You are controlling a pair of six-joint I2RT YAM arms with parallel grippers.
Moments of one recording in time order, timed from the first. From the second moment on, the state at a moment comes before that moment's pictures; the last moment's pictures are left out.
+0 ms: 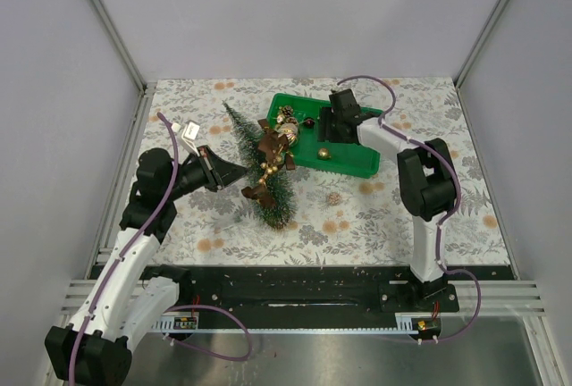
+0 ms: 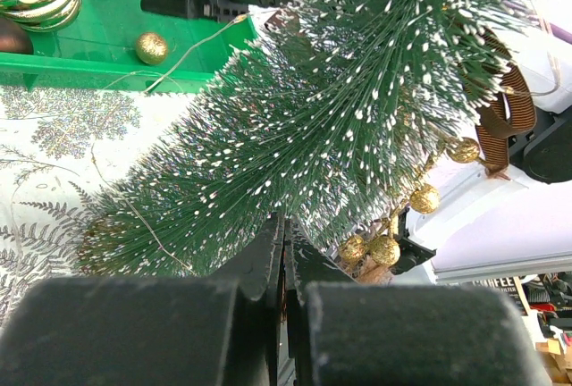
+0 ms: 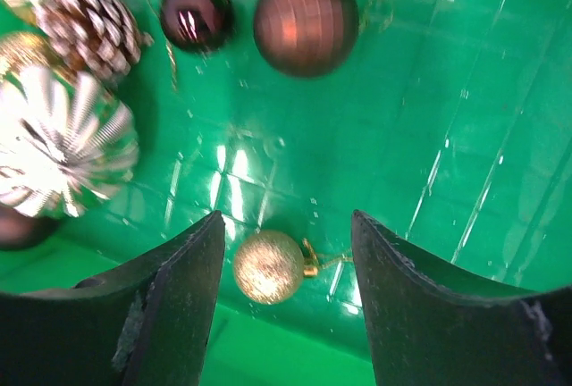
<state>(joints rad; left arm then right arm) -0.20 0.78 0.69 -0.11 0.71 -0.71 0.41 2.05 1.55 -0.31 0.09 0.39</state>
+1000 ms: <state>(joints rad) -0.18 0.80 0.69 -0.11 0.71 -0.70 0.41 2.44 2.07 -0.45 0.00 0.54</state>
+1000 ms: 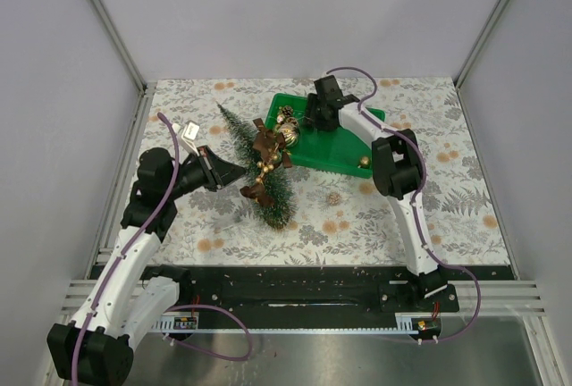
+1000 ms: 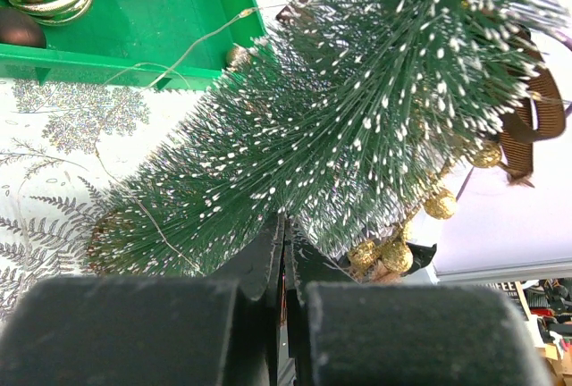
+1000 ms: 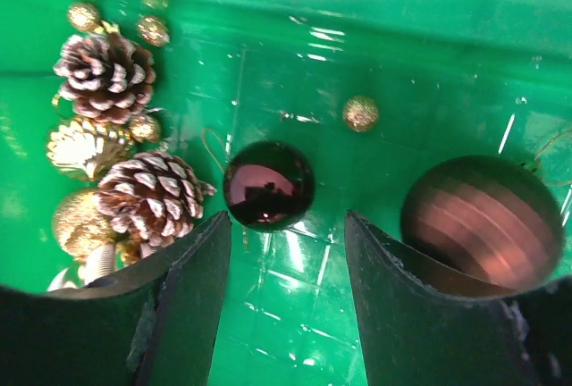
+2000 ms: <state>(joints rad) -0.18 0.78 0.67 -0.10 0.71 -0.70 0.41 2.53 2.18 -0.46 0.04 0.57</state>
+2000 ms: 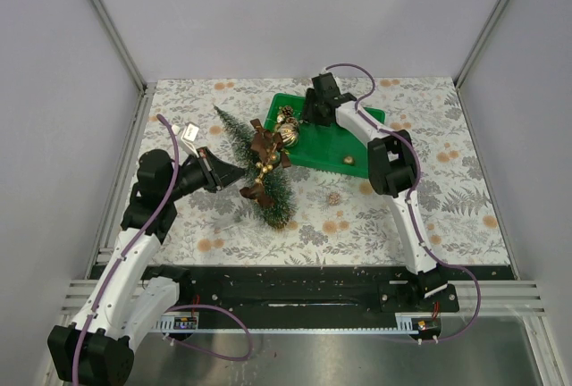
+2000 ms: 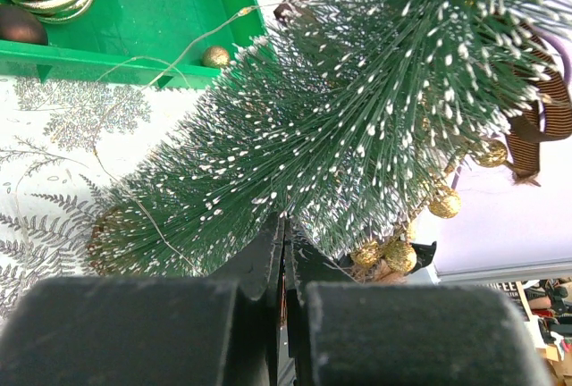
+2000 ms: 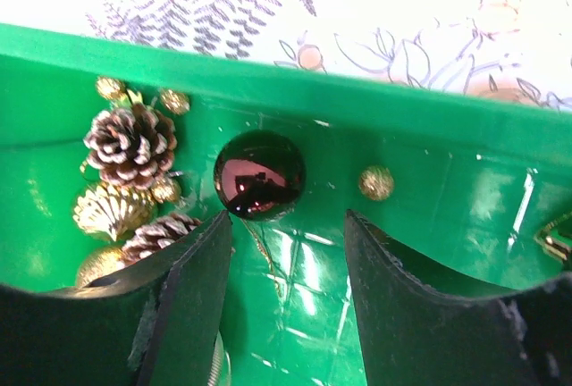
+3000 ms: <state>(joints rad) -0.18 0.78 0.66 -0.09 0.72 -0.71 0.43 2.50 2.06 -0.23 0.10 0.62</state>
